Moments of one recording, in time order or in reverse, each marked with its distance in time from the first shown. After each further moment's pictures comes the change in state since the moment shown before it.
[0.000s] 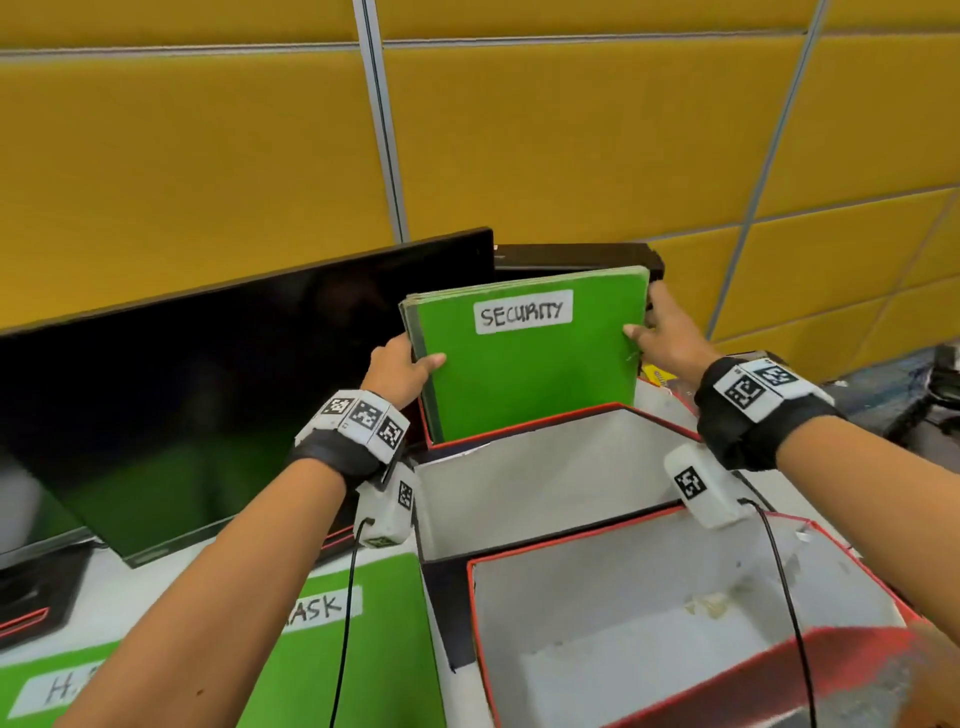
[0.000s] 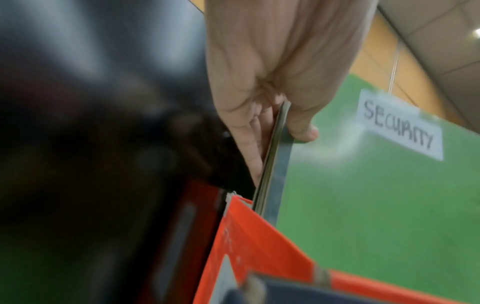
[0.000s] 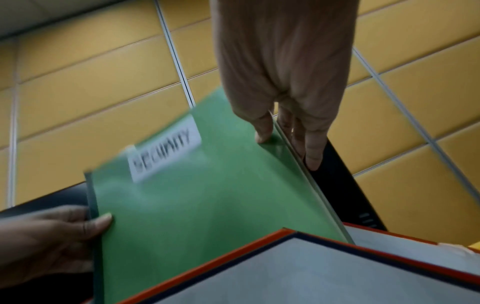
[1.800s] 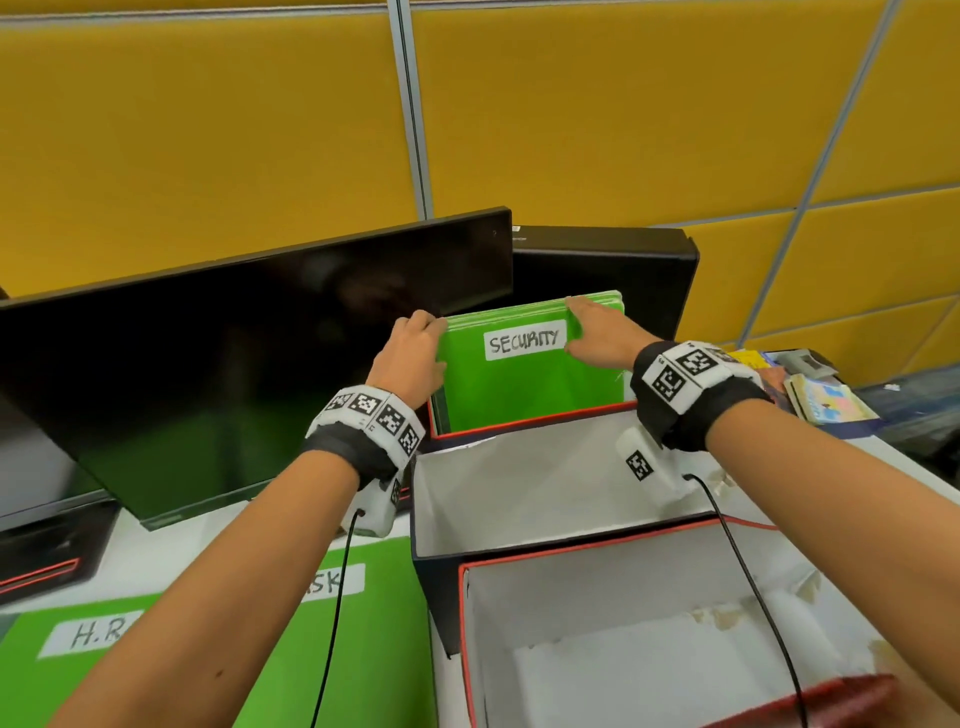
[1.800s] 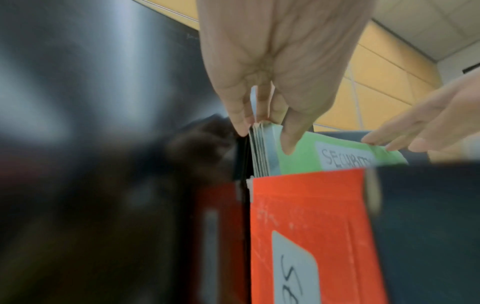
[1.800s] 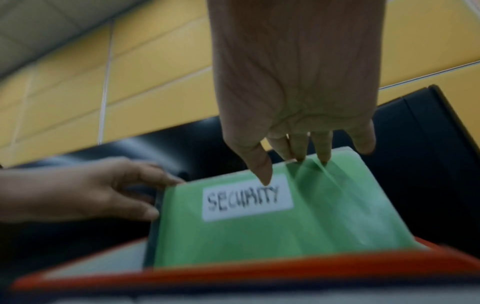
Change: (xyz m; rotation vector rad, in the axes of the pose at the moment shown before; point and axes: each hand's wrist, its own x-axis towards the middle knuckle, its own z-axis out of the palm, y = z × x) left_hand 0.007 -0.008 0.014 0.580 0.122 0.220; right_hand 0.012 -0.041 0.047 -0.591 -0.385 -0.118
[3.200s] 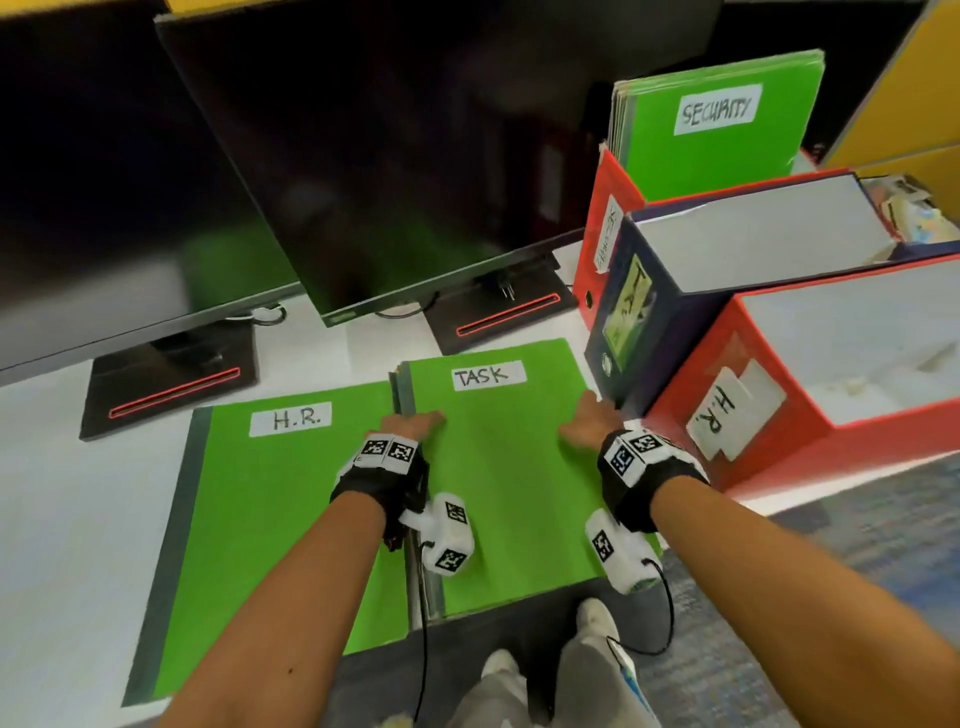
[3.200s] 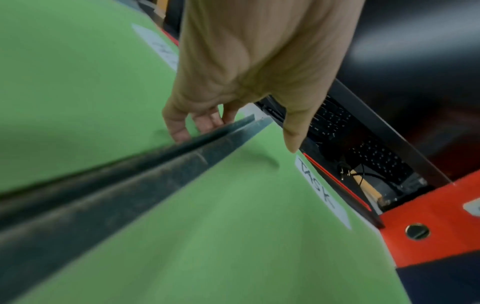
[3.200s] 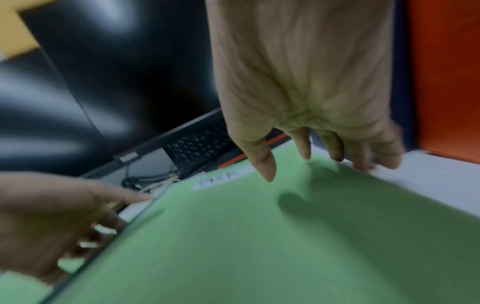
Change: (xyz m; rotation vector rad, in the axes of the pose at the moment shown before) left_hand -0.260 -0.219 0.099 -0.590 -0.604 -1.067; right_hand -0.125 -0.157 0.325 0.156 -0.316 0.578
